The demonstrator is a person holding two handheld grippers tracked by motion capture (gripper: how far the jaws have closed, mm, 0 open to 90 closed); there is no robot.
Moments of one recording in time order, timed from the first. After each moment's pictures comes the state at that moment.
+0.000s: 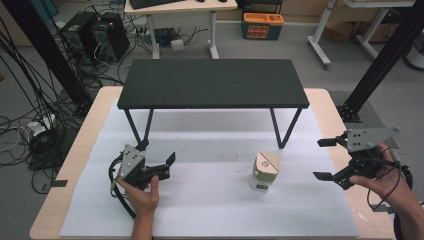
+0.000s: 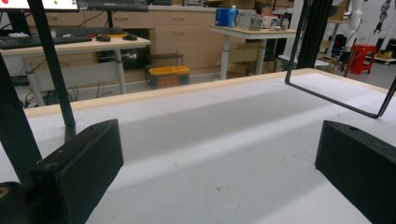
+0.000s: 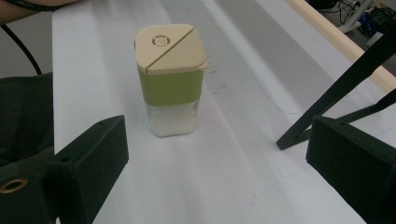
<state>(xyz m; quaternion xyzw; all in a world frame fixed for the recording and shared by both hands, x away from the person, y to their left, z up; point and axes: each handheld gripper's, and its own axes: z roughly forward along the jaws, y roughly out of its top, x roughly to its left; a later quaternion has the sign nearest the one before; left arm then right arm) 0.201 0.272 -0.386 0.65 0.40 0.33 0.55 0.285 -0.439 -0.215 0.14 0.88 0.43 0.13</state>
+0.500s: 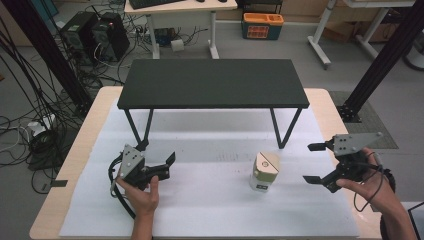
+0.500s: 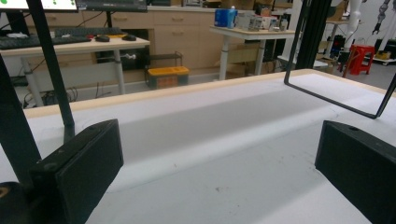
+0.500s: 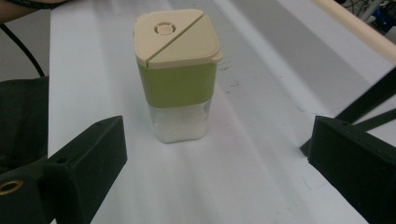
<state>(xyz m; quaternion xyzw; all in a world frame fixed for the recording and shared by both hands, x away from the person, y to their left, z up) 0.201 0.272 -0.387 0.65 0.40 0.33 0.56 0.295 -0.421 -0.245 0.14 0.88 0.43 0.11</state>
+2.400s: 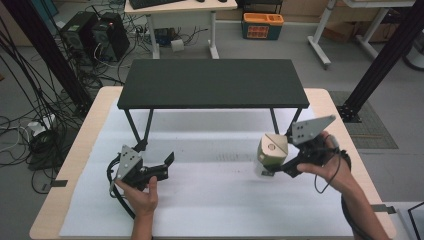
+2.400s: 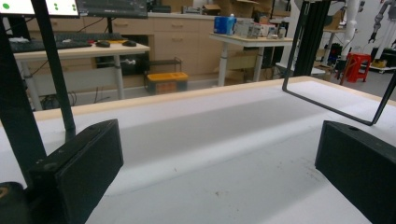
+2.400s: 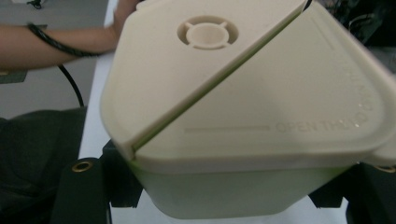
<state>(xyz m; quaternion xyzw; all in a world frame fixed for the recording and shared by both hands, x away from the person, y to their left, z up) 0.198 0.277 -0.390 0.64 0.40 0.33 0.57 0.339 -0.340 -0.196 0.05 0.88 0.46 0.07</state>
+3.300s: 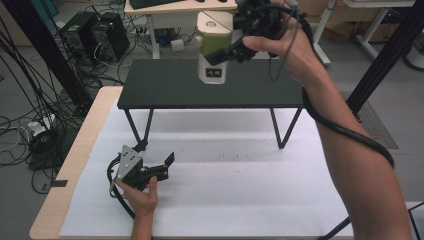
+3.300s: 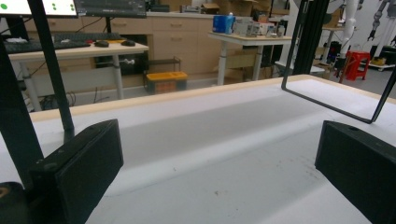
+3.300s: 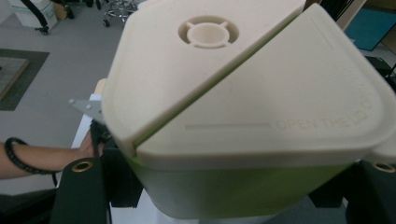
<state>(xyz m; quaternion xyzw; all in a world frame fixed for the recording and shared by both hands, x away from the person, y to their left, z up) 0.199 0.277 -0.389 0.64 0.40 0.33 0.57 0.448 -0.202 -0.005 -0.02 0.87 0.49 0.08</state>
